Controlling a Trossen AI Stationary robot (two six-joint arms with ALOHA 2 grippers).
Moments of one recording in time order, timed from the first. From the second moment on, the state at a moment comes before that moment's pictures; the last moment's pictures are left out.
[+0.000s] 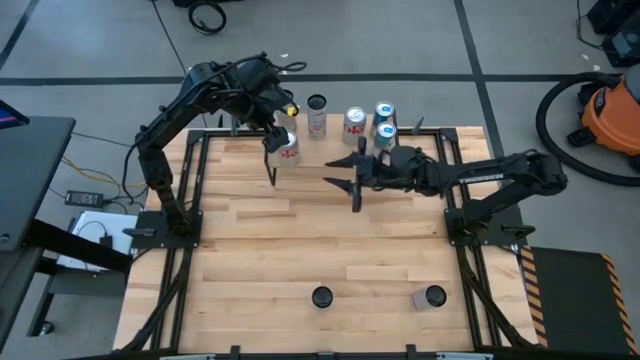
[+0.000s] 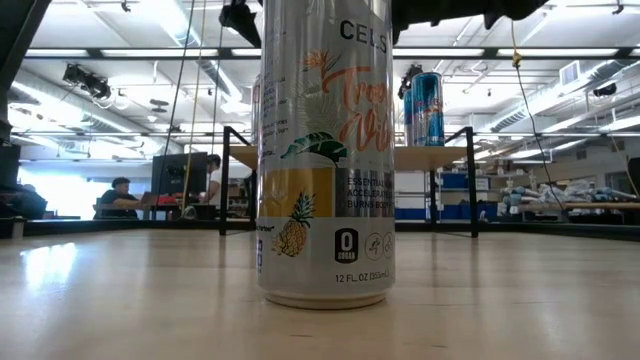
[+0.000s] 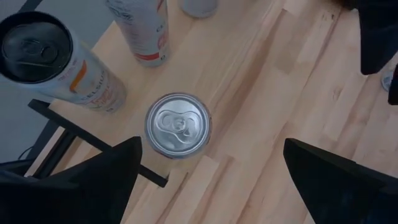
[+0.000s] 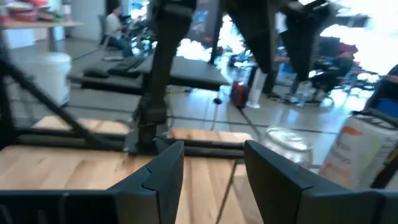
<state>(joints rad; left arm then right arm) 0.47 1.80 2.35 -1.57 0.05 -0.09 -0.09 1.33 0.89 0.43 0.04 -0.18</state>
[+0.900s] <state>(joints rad) 0.47 1.78 2.35 -1.57 0.05 -0.10 -0.10 1.37 0.89 0.52 0.06 -0.18</state>
